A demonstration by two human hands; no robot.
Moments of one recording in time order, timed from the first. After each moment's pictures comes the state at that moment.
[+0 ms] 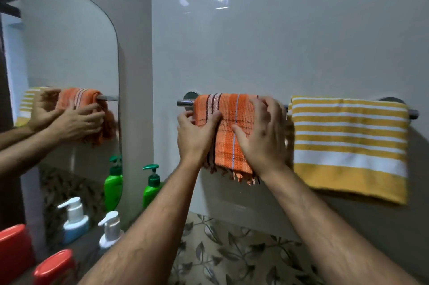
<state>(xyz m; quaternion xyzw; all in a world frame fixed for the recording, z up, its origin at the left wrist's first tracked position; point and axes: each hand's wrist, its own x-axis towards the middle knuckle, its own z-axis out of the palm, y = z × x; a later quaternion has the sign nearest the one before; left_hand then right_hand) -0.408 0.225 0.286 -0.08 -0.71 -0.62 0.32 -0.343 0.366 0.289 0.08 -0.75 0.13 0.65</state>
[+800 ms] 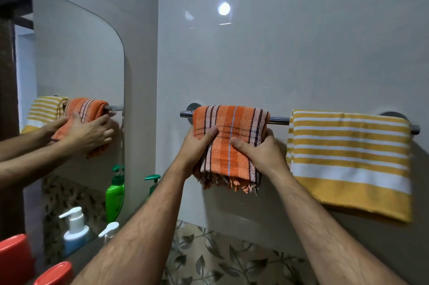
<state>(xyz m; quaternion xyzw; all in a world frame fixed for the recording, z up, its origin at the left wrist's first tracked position) -0.414 0.205 0.289 -0.28 -0.64 -0.71 0.13 -0.369 0.385 0.290 0.04 -0.80 0.50 0.33</state>
